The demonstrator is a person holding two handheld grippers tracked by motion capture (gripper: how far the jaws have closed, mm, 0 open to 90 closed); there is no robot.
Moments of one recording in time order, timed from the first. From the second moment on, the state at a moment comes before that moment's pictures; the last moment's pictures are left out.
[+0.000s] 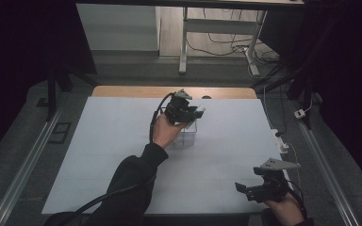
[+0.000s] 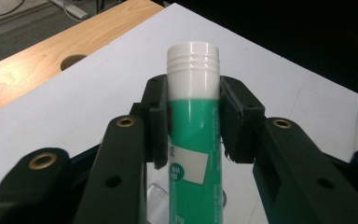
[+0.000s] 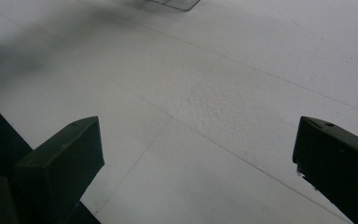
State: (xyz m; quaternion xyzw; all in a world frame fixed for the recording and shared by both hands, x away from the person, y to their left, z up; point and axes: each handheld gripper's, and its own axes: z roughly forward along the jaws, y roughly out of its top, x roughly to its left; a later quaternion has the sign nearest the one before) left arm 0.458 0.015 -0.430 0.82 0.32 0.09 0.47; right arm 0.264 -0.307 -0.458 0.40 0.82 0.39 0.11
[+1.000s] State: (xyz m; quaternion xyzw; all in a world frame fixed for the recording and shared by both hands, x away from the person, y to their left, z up) left arm 0.458 0.001 -0.438 0.84 0.30 0.11 0.43; right arm 0.264 -0.307 -0.458 0.40 0.82 0.39 0.11
